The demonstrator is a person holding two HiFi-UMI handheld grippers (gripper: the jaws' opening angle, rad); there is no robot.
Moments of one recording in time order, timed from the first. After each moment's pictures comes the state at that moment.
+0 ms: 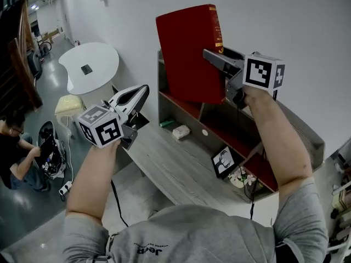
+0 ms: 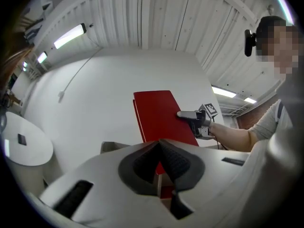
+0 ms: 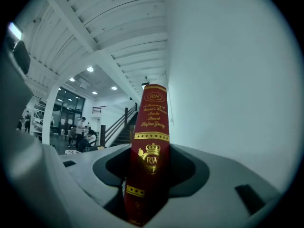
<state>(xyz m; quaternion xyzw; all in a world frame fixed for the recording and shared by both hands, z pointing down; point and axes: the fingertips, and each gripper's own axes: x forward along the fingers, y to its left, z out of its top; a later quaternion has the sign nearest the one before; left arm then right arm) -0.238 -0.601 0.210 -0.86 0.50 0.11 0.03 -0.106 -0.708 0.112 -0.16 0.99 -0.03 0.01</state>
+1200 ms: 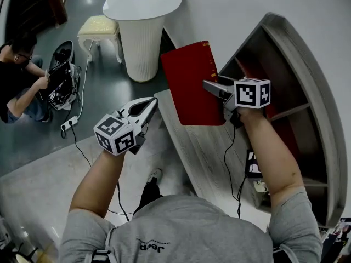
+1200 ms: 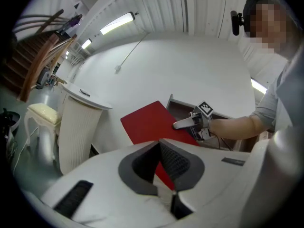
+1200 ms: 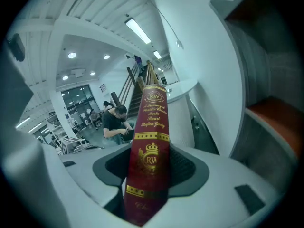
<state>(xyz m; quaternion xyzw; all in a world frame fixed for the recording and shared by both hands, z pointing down) -0.450 -0.577 0.512 -0.76 0.63 0.10 -0.14 -0.382 -0.734 0.491 -0.02 0.94 -0.21 -0.26</state>
